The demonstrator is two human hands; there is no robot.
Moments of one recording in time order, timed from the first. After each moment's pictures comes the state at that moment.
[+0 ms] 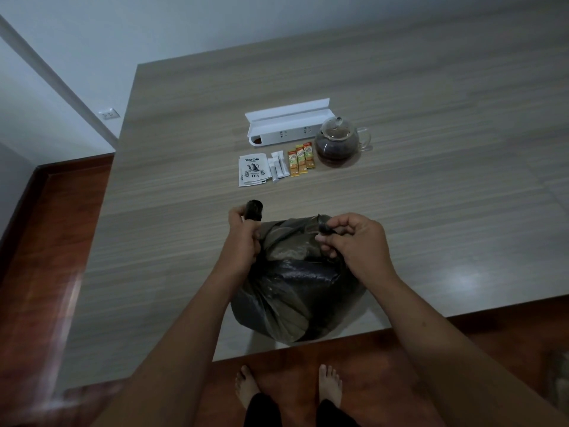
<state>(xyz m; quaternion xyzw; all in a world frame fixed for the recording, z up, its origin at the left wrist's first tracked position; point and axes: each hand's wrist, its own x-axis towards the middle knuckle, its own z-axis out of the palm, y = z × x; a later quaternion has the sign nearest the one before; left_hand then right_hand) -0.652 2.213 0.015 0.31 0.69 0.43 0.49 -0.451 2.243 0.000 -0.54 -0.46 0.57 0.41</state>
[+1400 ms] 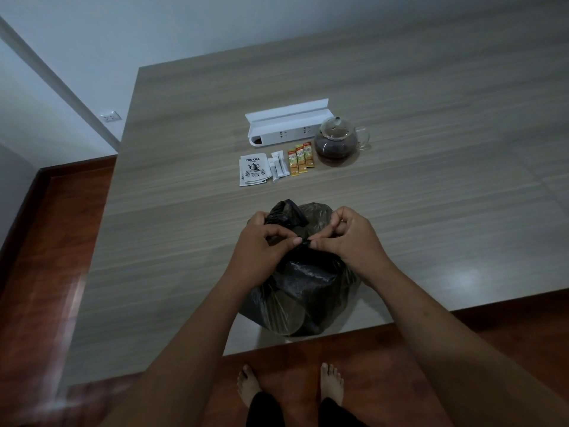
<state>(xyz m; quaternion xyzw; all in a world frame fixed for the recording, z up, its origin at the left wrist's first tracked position) -0.634 2.198 0.022 0.57 0.67 0.33 0.34 -0.447 2.240 0.006 -0.47 -0.51 0.62 0.36</state>
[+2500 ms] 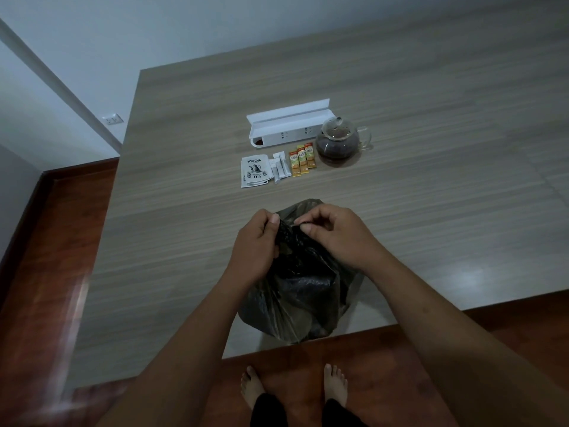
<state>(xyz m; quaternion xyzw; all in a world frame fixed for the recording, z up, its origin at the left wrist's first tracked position) -0.636 2.204 0.021 0.51 0.71 0.35 0.34 -0.464 2.251 0.026 -0.47 -0.66 0.53 0.28</state>
